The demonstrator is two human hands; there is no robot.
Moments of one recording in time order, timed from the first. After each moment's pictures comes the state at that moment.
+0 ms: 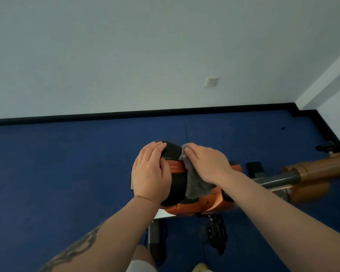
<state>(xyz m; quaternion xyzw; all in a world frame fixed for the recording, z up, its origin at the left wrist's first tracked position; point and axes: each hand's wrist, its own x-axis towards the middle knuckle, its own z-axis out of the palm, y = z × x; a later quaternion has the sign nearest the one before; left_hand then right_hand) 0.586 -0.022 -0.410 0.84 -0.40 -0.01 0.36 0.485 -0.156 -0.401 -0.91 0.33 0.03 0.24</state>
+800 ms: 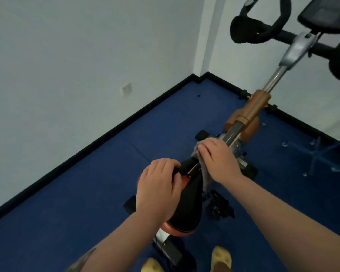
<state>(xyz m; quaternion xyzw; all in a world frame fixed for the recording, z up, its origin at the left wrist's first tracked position) 0.641 -0.060 -0.398 0.61 -0.75 -0.15 0.23 0.451 -0.124 -0.427 -0.72 0.64 -0.22 0.14</state>
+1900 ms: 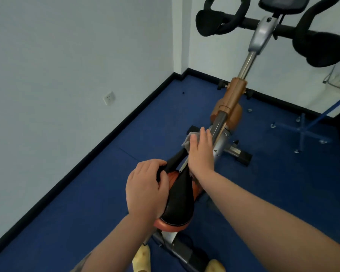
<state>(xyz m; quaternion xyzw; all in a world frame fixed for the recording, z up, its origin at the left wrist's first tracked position) 0.644 -0.063 -0.399 0.62 -0.73 -0.15 0.25 0.493 -0.121 -0.435 -0.41 0.77 -0.39 0.30</state>
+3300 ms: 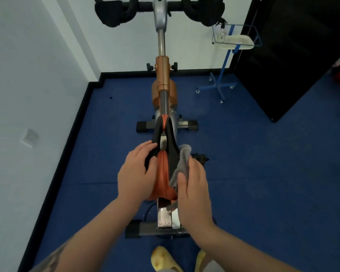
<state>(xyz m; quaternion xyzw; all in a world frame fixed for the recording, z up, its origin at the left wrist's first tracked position) 0.688 -0.109 -0.411 0.35 -0.86 -0.32 0.20 0.636 0.024 -0.420 -0.25 0.83 -0.46 0.17</state>
